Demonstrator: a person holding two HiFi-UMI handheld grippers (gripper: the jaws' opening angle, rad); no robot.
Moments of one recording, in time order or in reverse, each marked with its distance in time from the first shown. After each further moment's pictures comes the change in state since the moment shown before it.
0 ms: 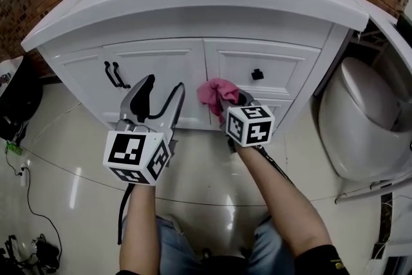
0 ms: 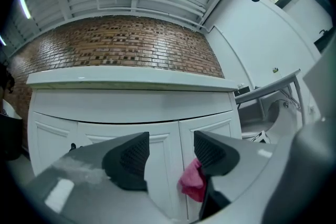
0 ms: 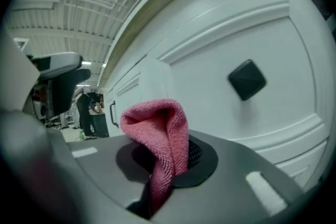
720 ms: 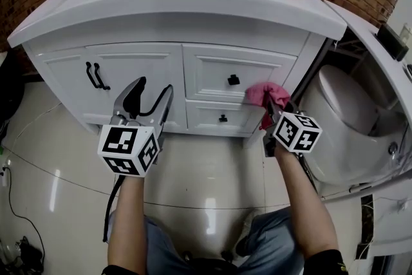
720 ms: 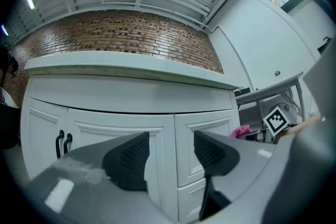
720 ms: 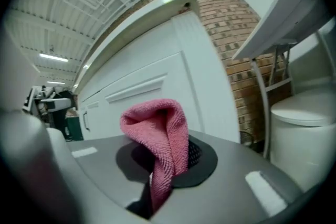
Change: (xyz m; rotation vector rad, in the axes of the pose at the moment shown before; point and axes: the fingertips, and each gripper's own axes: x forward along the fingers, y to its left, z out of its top) left arm 0.023 -0.014 -0.020 -0.056 0.016 -0.021; right arm -0.139 -0.151 0.055 0.014 -0.074 -0.258
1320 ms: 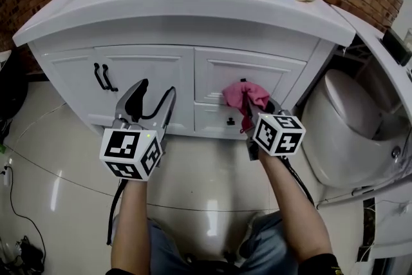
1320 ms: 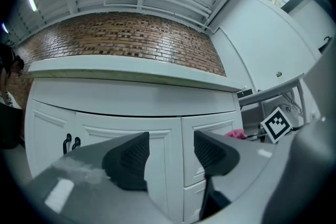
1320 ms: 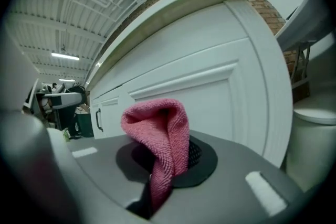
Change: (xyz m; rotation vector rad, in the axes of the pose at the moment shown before) left arm -0.013 0.020 0.009 -0.006 -0.010 0.020; right arm 0.031 0.092 -0.007 -0.042 0.040 0.093
